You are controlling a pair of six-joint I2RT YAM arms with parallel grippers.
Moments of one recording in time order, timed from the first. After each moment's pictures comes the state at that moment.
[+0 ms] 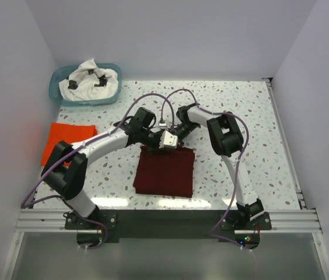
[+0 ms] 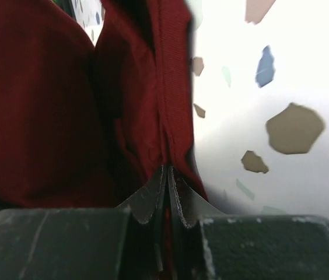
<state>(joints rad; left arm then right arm) -0.61 1.66 1.11 -0.43 0.73 0.94 0.46 2.52 1.90 -1.16 -1.08 -0.44</state>
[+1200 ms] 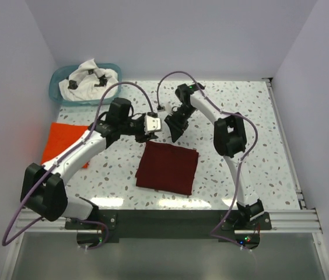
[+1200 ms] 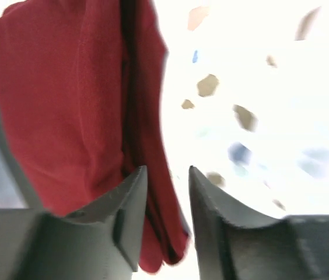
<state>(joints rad) -0.48 1.39 1.05 -0.28 0.68 0.81 0.45 2.47 2.21 -1.36 -0.68 -0.65</state>
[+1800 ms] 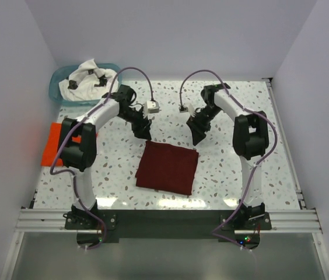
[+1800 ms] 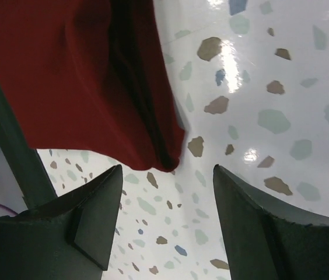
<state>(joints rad) -0.29 1.98 1.53 -0.83 0.84 0.86 0.27 2.23 1.90 -1.36 -0.64 -0.87</state>
